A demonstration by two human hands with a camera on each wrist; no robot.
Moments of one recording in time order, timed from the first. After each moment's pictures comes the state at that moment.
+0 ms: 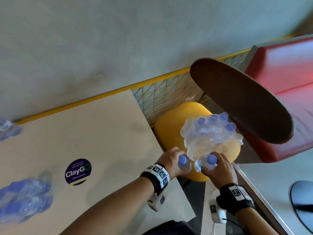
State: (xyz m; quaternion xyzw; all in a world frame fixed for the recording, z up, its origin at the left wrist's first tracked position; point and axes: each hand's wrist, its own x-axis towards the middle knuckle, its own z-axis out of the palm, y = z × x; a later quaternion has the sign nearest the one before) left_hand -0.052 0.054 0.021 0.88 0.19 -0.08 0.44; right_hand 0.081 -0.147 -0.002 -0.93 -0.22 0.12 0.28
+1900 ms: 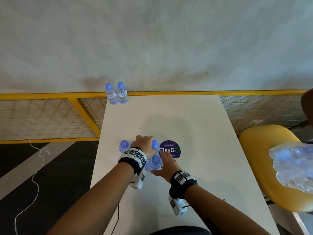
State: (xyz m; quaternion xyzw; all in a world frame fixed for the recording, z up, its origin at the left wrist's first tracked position) left_hand -0.478 0.339 0.018 0.82 0.49 -0.11 0.26; right_hand -0.368 0.210 0.013 -0.71 -0.62 0.31 0.11
